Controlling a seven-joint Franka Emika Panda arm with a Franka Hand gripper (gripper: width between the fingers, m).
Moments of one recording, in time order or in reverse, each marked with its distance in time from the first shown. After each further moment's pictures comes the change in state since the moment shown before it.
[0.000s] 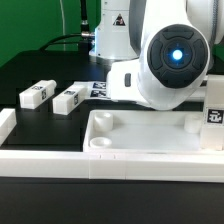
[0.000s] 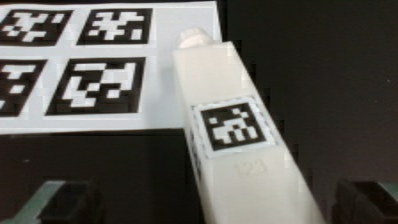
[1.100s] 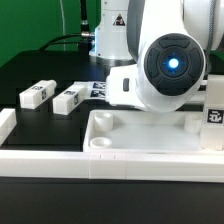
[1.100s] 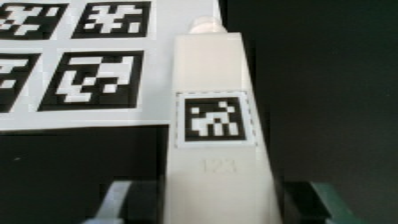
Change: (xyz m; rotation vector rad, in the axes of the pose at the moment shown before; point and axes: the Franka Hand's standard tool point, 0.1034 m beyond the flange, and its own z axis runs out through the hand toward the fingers) arm 0.004 0.004 0.005 0.008 -0.008 0.003
